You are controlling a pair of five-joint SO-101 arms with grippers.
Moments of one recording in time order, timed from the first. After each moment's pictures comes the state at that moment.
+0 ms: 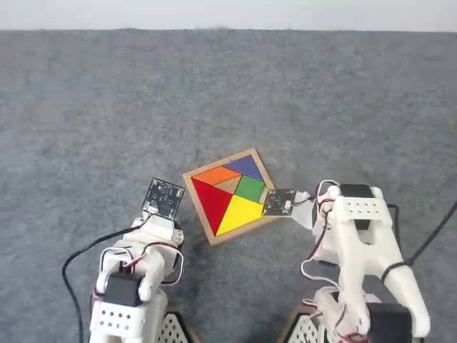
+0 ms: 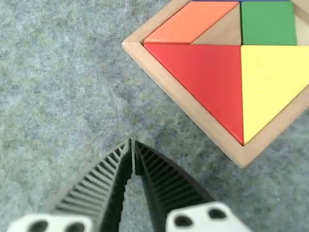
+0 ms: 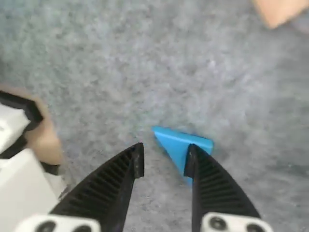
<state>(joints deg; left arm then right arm) 2.8 -102.9 97.2 72.0 -4.8 -1.9 -21.3 56.4 71.9 74.4</state>
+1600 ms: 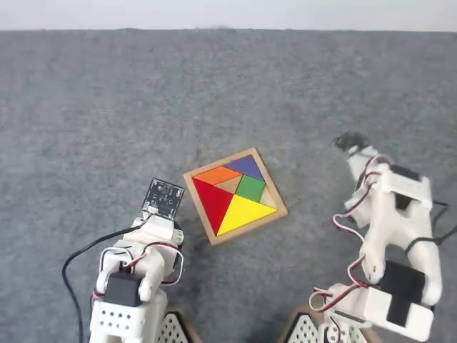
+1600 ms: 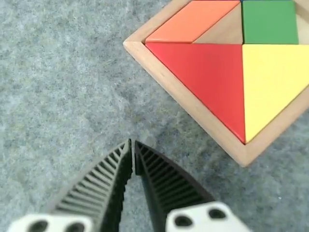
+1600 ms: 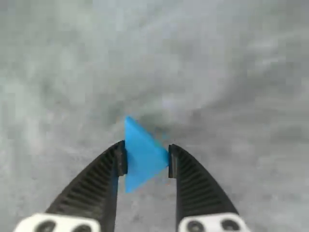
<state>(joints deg) 2.8 -102.9 97.2 72.0 -4.8 16.6 -6.7 40.5 55.3 48.3</state>
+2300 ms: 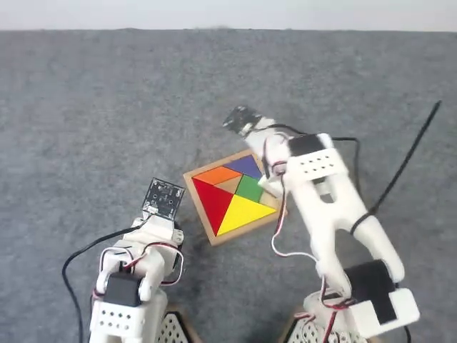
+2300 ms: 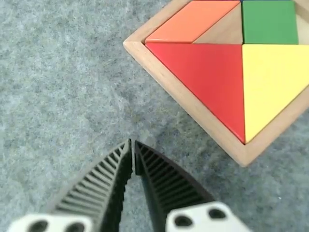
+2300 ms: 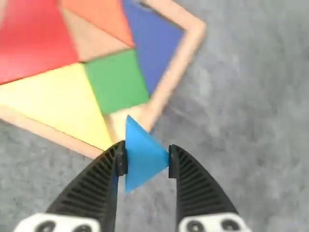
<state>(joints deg) 2.8 -102.9 97.2 72.0 -4.8 -21.2 -6.3 25.2 64.8 35.8</state>
